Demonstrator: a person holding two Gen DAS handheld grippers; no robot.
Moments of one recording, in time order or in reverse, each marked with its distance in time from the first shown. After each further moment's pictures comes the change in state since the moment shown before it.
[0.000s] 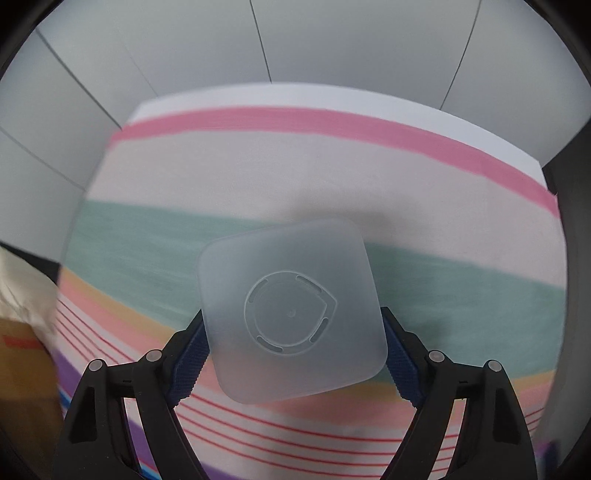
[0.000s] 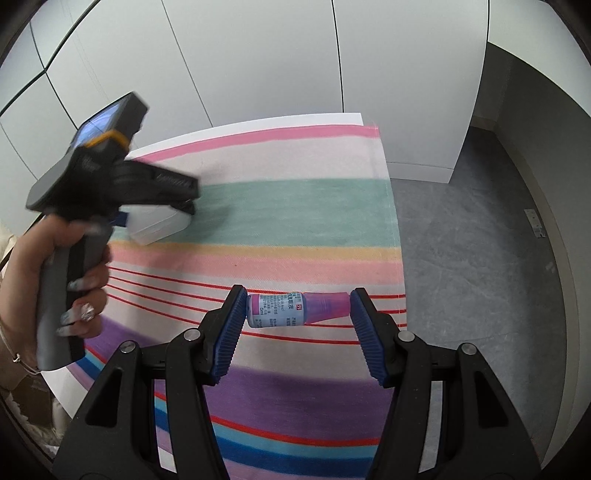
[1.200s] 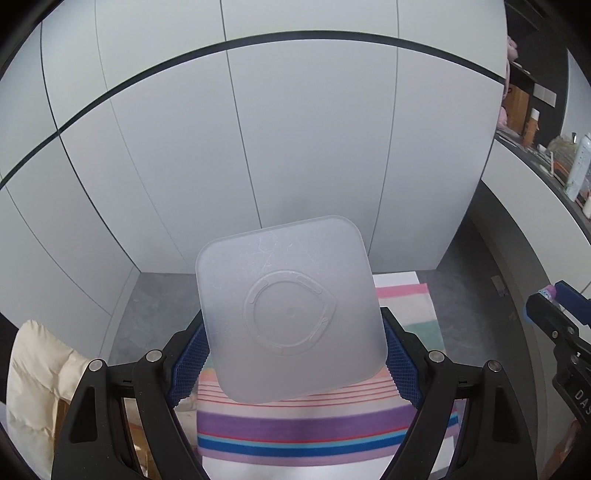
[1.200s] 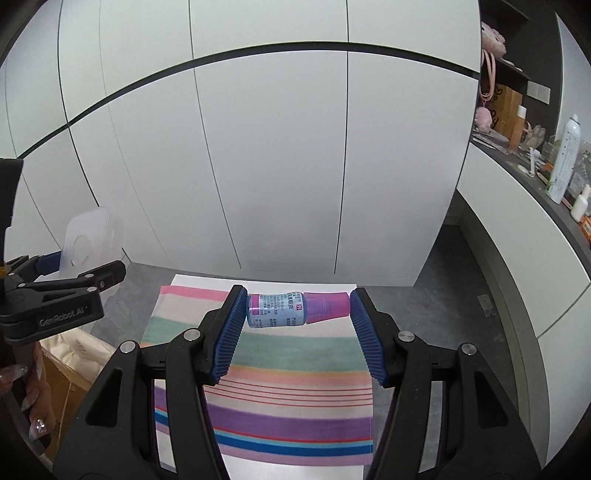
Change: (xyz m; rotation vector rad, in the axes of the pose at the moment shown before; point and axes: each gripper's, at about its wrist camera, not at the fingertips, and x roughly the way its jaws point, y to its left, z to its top) left arm -0.351 0.114 -0.032 0.162 -0.477 -0.161; right arm -0.276 0.130 0.148 -0.053 -0.279 -0.114
